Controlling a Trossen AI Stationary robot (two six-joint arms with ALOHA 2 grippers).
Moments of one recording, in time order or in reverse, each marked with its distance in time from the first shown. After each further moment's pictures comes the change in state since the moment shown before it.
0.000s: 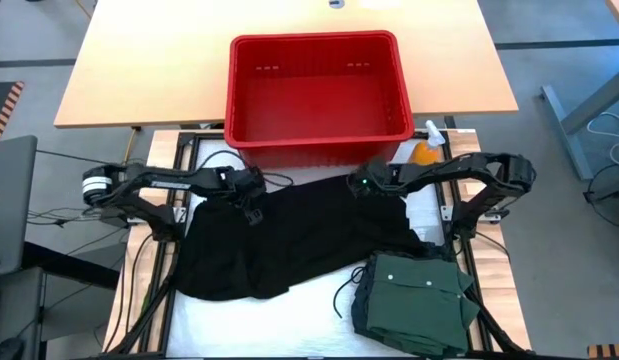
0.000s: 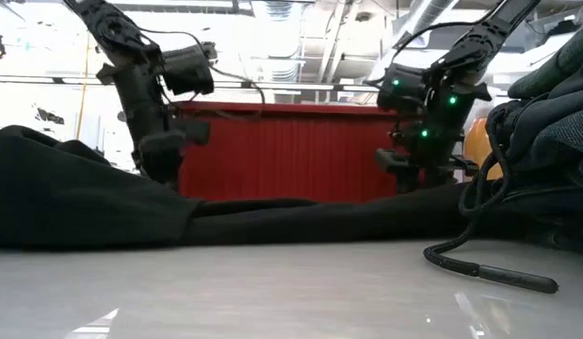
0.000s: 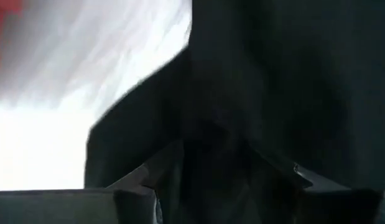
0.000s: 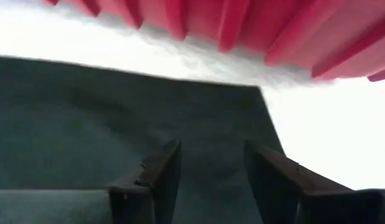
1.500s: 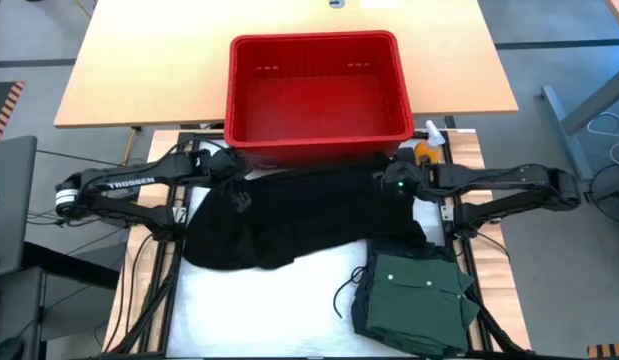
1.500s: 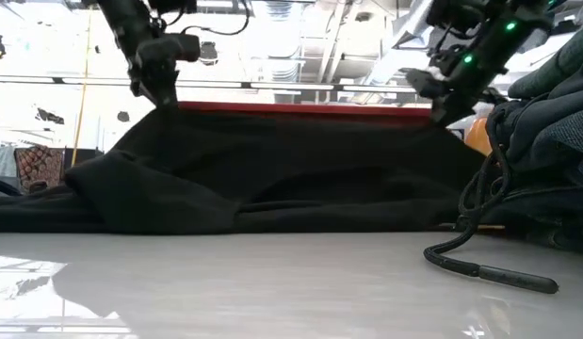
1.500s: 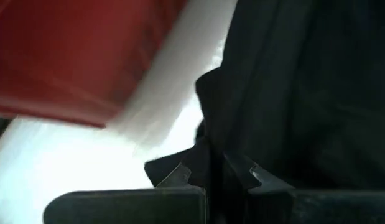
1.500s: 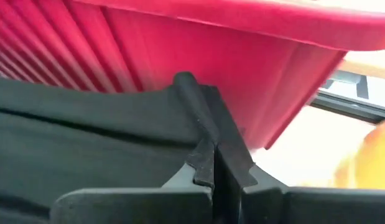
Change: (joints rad) left arm -0.021 -0.276 0.267 -0.442 -0.109 -0.005; right arm 0.145 -0.481 -0.002 -0.253 0.311 -0.062
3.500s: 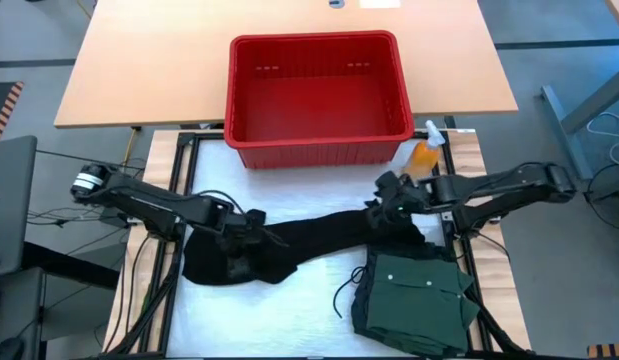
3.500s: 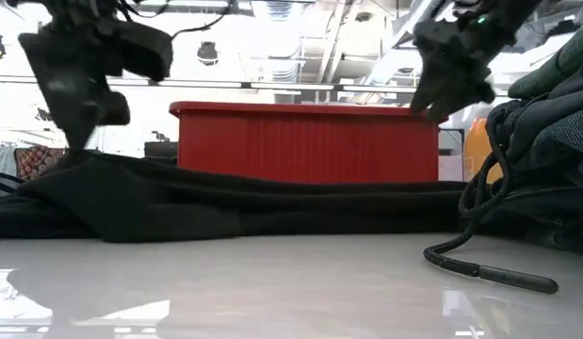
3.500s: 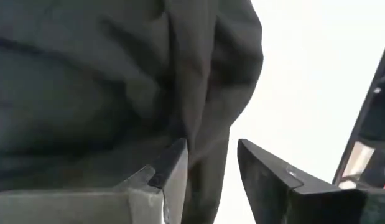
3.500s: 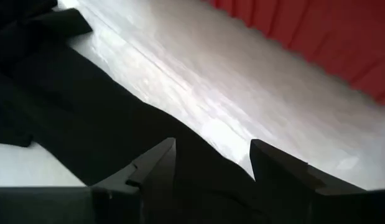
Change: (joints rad) left arm -0.491 0.180 -0.087 0.105 0.441 -0.401; right arm 0.246 0.073 0.116 -0.064 -0.358 -0.002
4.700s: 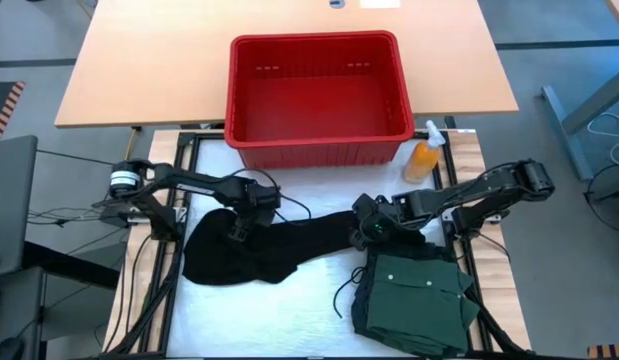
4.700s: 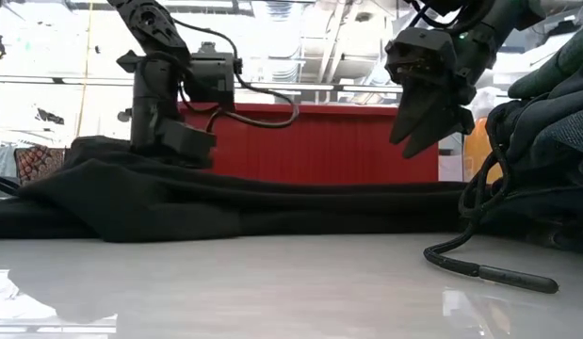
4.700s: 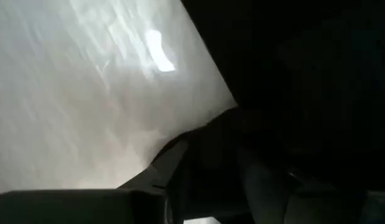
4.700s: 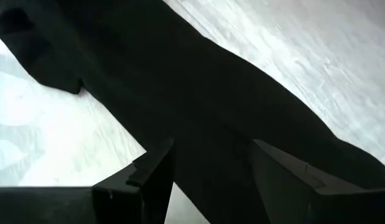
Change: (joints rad) left arm 0.348 0.356 0.014 0.022 -0.322 1.124; right arm 0.064 0.245 0.000 0.224 -0.216 0.022
